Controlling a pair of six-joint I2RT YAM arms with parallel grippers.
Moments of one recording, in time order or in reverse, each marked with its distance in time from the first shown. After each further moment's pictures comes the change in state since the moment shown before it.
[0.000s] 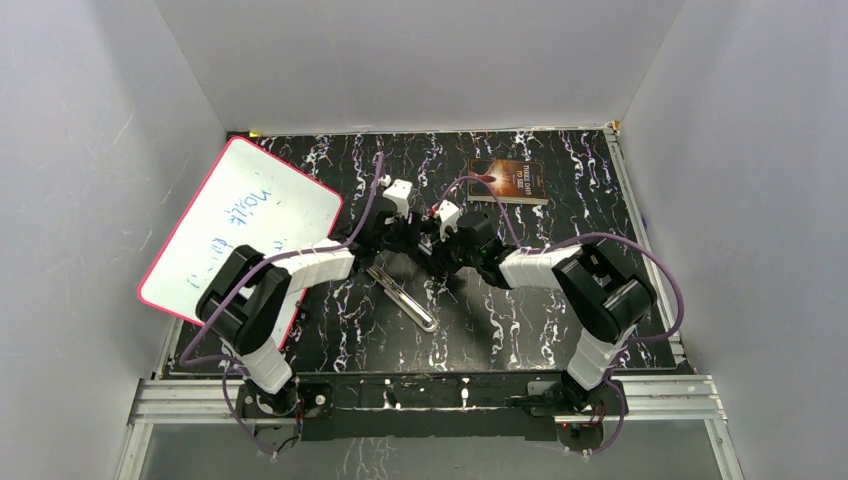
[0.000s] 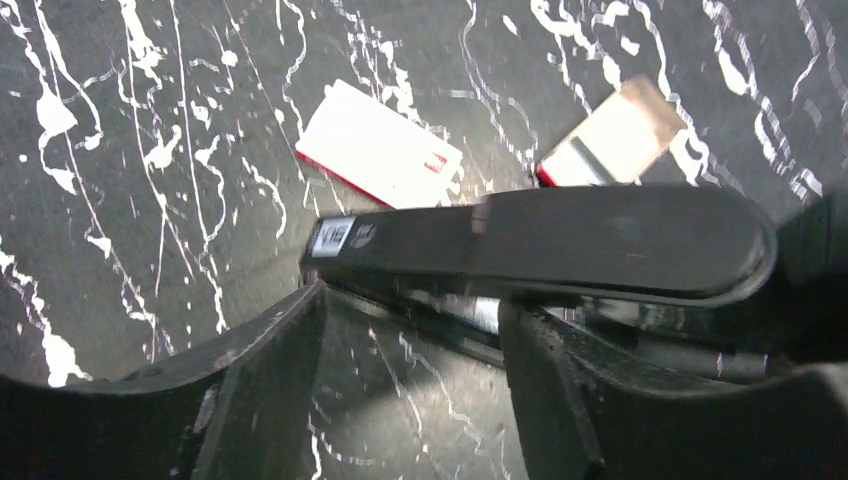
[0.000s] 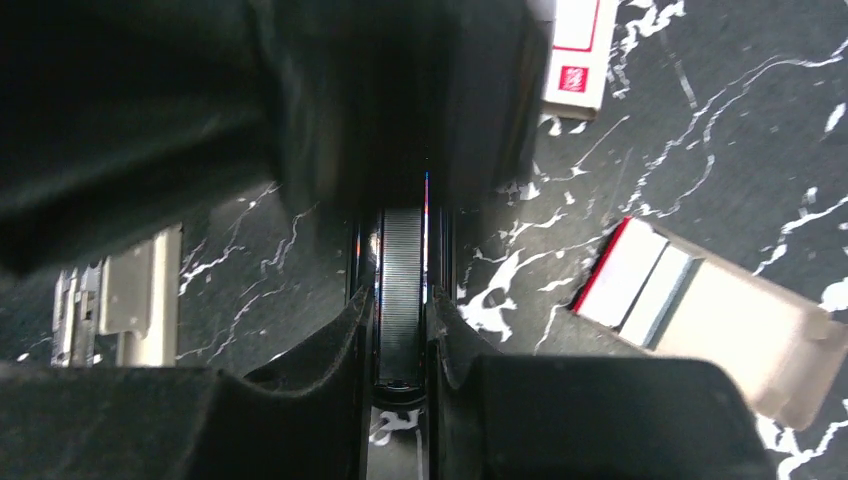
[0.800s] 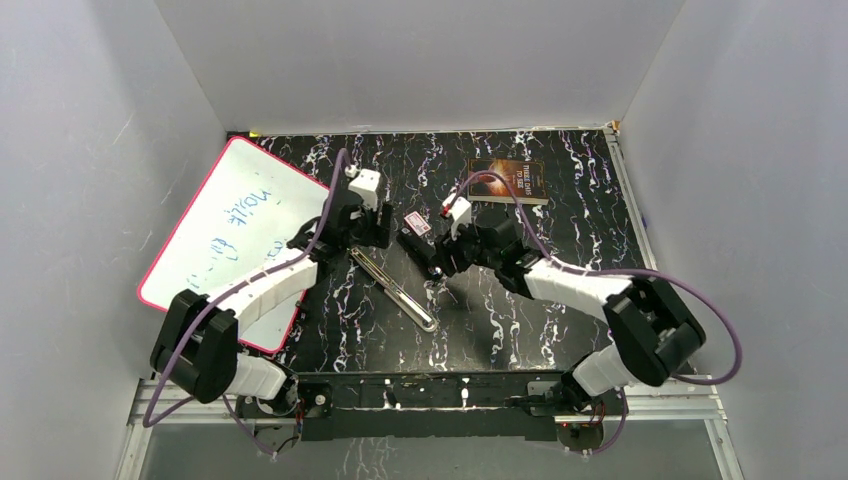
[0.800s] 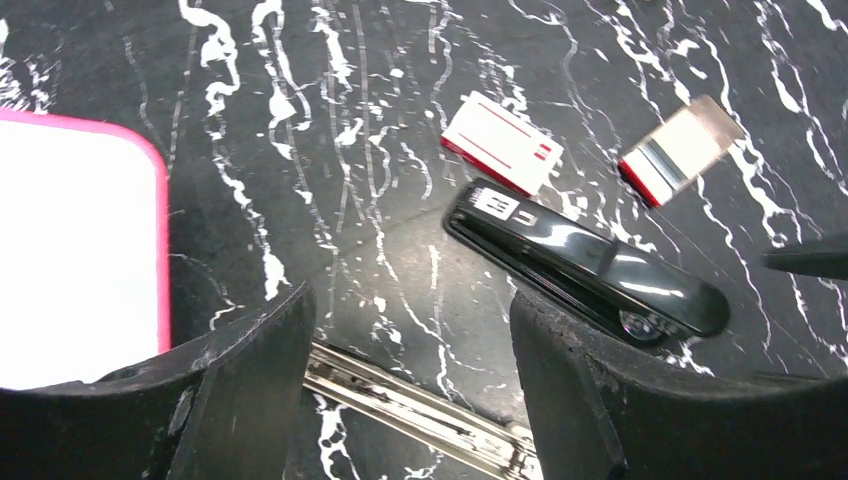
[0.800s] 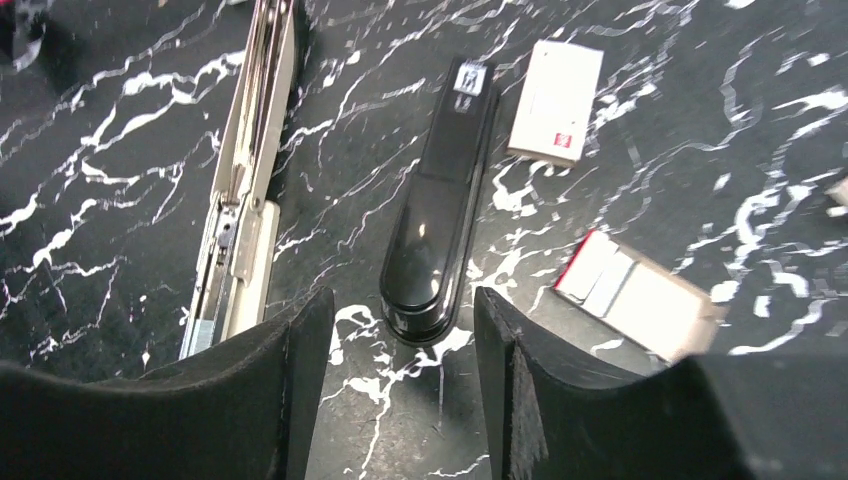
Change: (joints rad) left arm 0.050 -0.311 -0.064 -0.219 -0.073 0.129; right arm -0.003 -0.243 -0.069 -0.062 -0.057 -0.077
